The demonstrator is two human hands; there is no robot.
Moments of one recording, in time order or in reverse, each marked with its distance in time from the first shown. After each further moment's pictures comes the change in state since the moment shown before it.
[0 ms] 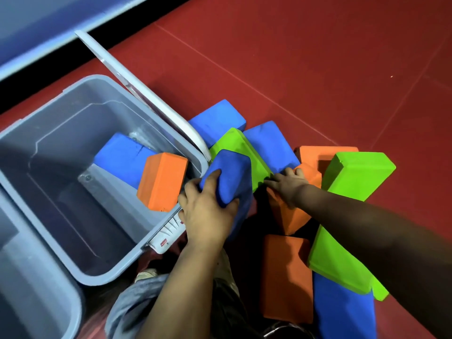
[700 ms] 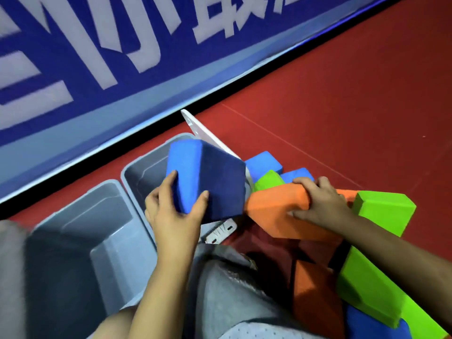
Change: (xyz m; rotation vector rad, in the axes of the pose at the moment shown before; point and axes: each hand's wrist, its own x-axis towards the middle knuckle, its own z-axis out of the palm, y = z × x) left_hand -0.139 -0.009 -0.171 -0.363 0.632 0.094; right_hand -0.191 -0.036 -0.102 0.743 0.547 0.122
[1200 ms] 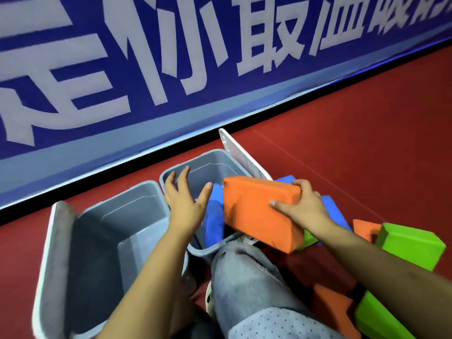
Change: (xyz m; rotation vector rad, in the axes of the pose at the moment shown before) left_hand 0.040 -0.036 -0.051 0.072 -0.041 0.027; right_hand -0.022 -0.113 -0.005 0.492 0.102 0.051
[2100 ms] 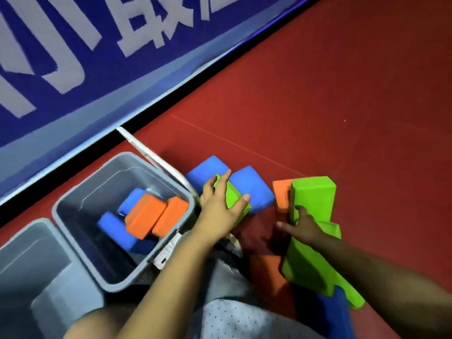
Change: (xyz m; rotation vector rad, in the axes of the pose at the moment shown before) left_hand -0.080 0.138 0.212 -0.009 -0.725 0.218; right_hand -0.003 0.256 -0.088 0.007 -0.054 0.493
